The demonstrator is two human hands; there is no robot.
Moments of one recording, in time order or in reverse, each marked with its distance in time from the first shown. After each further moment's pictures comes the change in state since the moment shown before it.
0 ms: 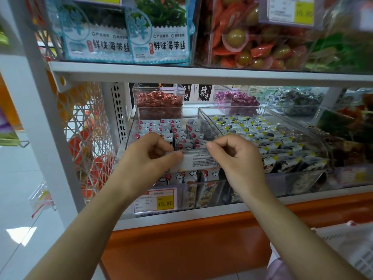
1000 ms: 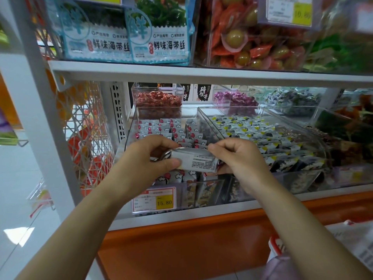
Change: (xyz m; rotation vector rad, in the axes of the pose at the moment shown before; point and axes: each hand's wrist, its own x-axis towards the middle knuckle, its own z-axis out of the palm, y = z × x) left_hand 0.001 -0.004 -0.006 0.118 -0.087 0.039; right_hand 0.011 0.009 -0.010 0.227 -0.171 0.259
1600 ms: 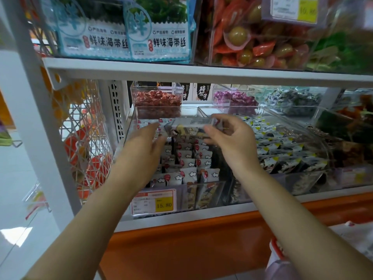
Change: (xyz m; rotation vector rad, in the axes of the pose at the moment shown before) left_hand 0.028 -0.018 0.008 0.404 0.240 0.057; right_hand 0.030 -0.004 0.015 0.004 0.221 -0.143
